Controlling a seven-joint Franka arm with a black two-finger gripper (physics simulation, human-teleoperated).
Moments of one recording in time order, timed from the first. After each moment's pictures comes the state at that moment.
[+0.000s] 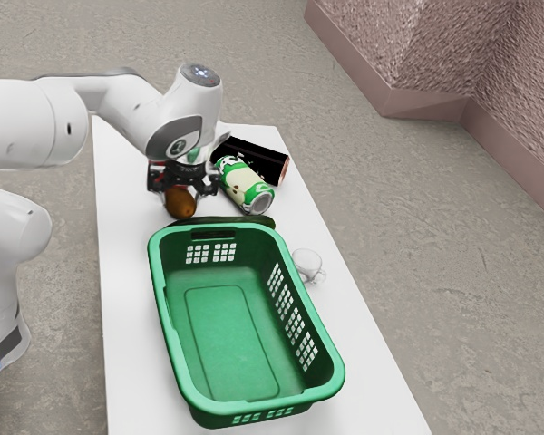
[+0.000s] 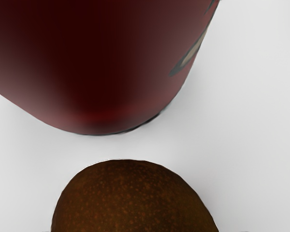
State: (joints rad) arm 1.07 -0.85 -0.82 -2.64 -0.46 2.09 -0.84
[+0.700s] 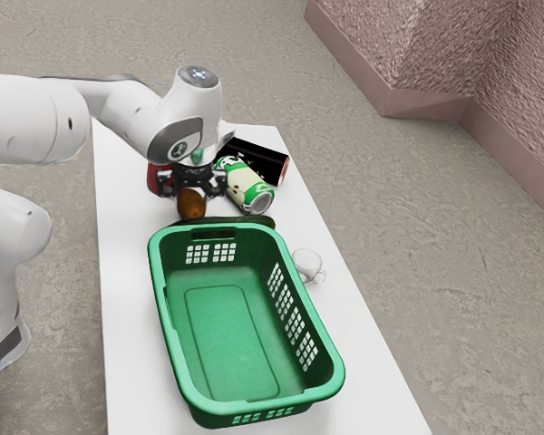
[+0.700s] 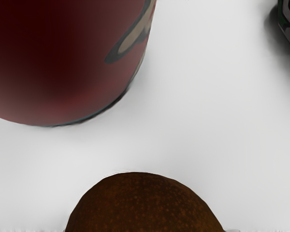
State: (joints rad) arm 1.05 -0.82 -0.82 -2.65 -0.51 2.17 -0.86
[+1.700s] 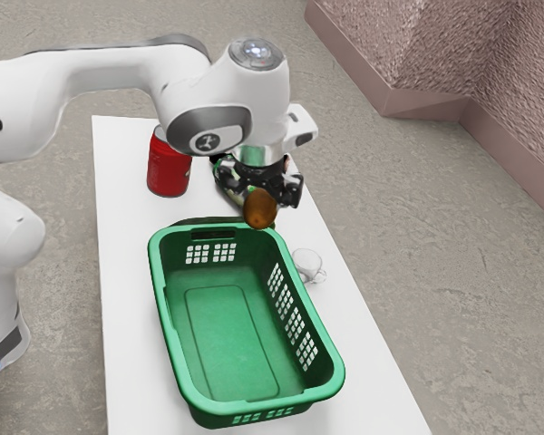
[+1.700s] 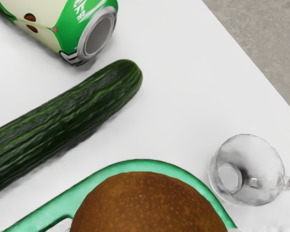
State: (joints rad) arm 0.85 -0.82 -0.87 -2.22 -0.39 1.94 -0.87
